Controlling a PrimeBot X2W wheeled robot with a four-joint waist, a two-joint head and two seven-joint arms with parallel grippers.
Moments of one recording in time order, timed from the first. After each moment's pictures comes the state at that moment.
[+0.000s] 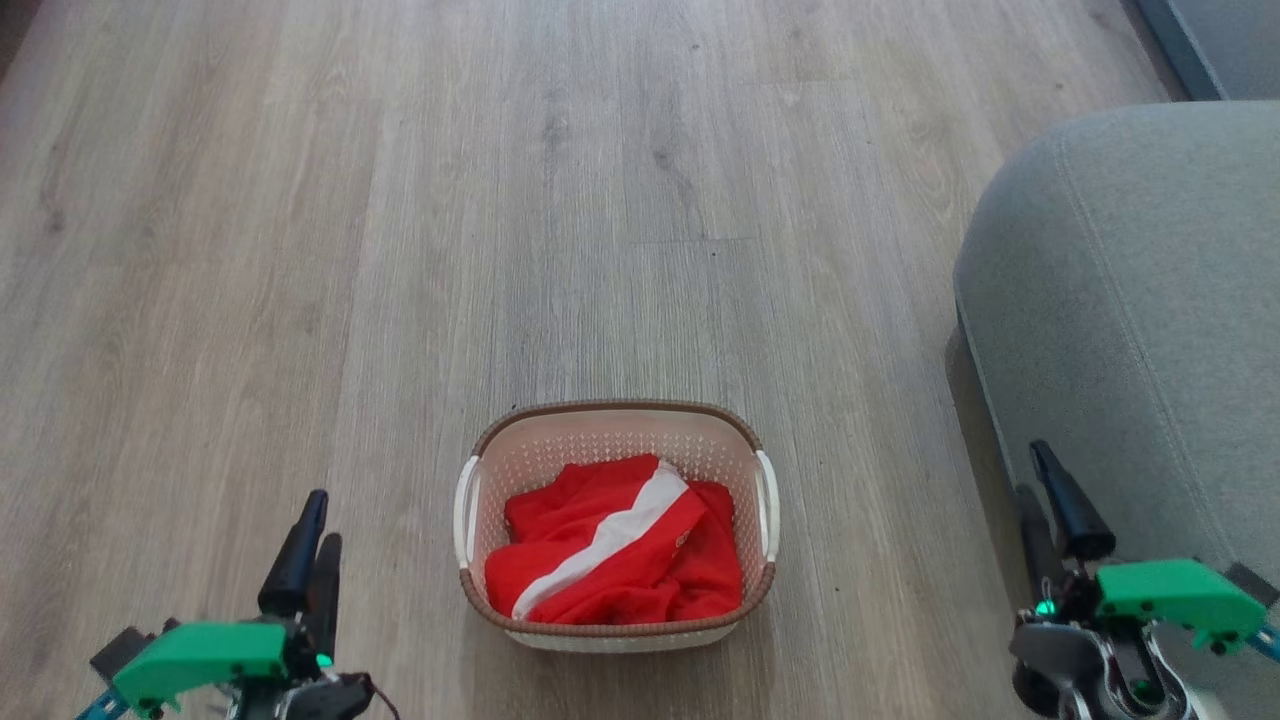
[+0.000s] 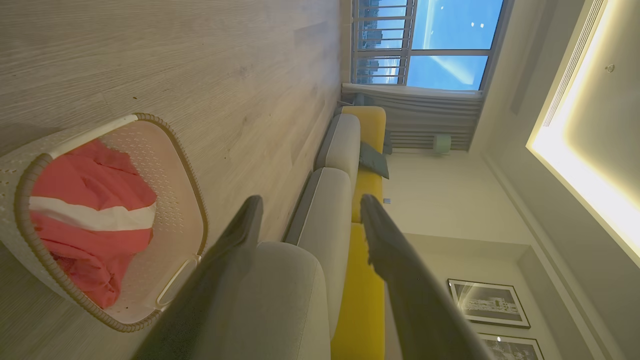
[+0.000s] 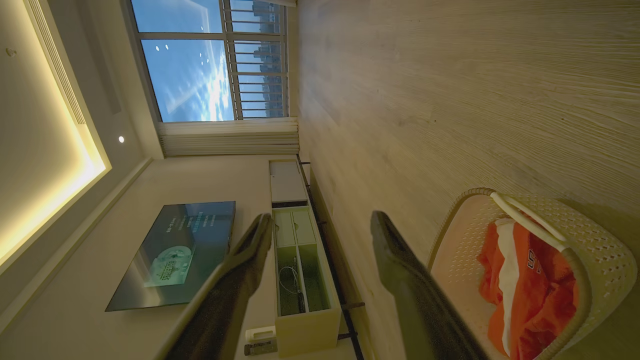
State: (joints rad) left arm -0.03 0.03 0.06 0.37 -1.59 -0.13 0.08; right arm -0.06 -0.04 -0.10 0.38 1.59 0.13 0.09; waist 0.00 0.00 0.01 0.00
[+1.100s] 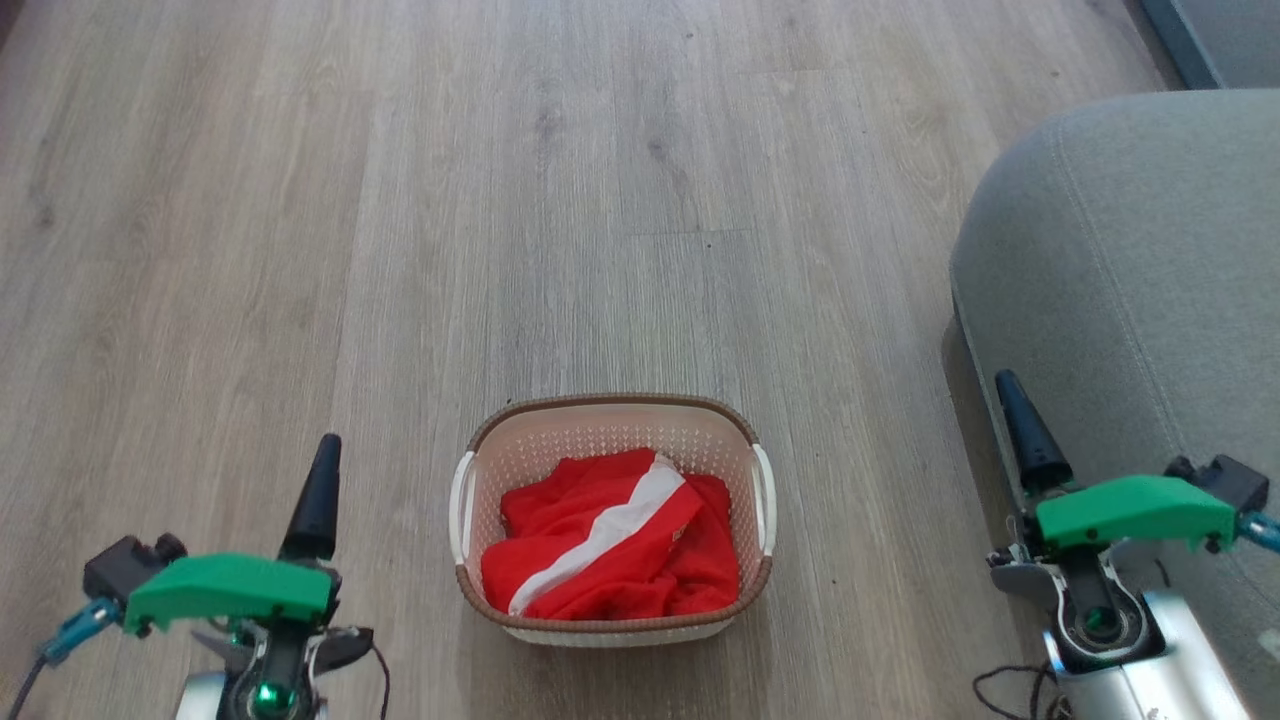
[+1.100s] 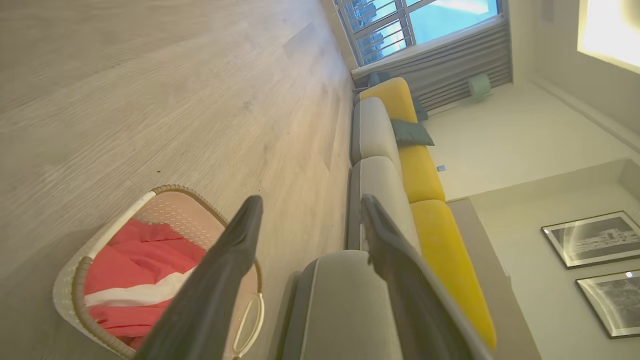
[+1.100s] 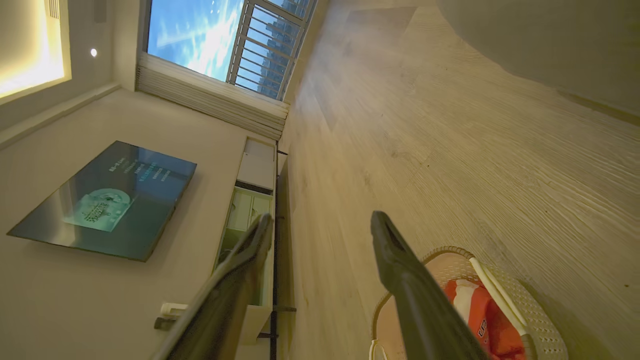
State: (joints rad) left arm -0.13 0.05 0.03 0.40 -1.21 -0.13 -0.02; right arm -0.21 -0.08 0.00 0.45 1.28 0.13 -0.02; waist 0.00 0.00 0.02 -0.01
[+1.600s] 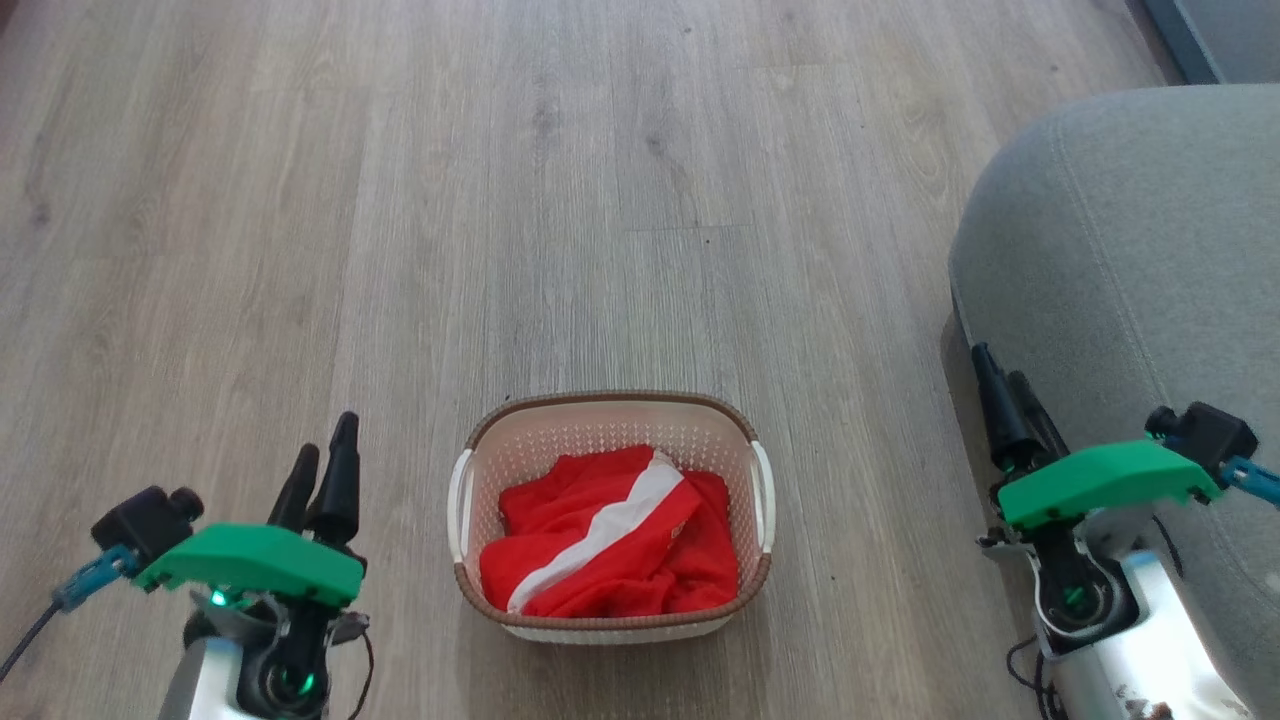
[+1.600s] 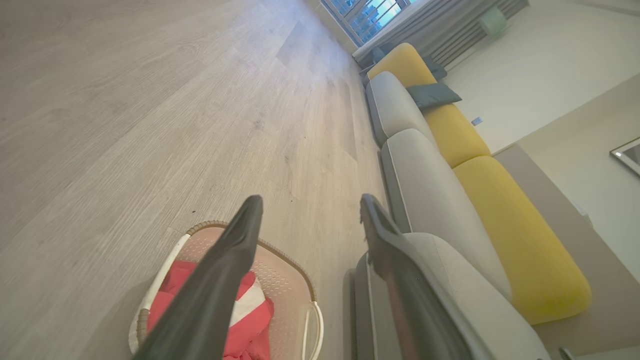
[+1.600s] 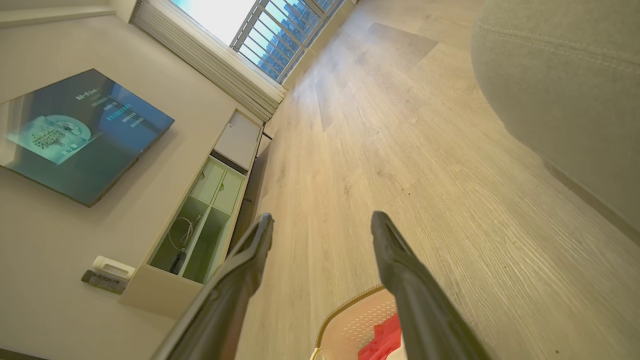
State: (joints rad) left arm -0.17 0.06 0.01 0.41 -0.90 -0.13 -0.06; right arm -0.26 -0.10 0.04 0.47 1.00 0.13 -0.06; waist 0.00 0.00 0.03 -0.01
